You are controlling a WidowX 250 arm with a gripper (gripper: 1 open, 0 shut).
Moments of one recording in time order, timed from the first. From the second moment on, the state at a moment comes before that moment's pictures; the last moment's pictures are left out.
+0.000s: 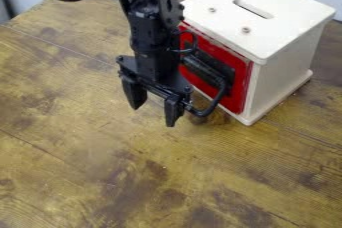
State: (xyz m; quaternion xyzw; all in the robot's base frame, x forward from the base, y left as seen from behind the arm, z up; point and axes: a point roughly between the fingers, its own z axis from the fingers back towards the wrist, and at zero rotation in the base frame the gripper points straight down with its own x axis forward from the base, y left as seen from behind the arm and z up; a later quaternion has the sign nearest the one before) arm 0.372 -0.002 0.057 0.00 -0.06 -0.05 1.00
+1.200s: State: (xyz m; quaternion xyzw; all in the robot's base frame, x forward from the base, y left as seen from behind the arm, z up) arm 0.371 0.005 0.046 0.00 -0.05 -0.03 1.00
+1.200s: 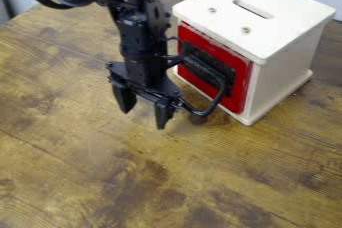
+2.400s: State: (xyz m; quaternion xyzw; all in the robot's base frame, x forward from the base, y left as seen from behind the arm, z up) arm 0.369 -0.001 0.046 0.00 -0.05 0.01 1.00
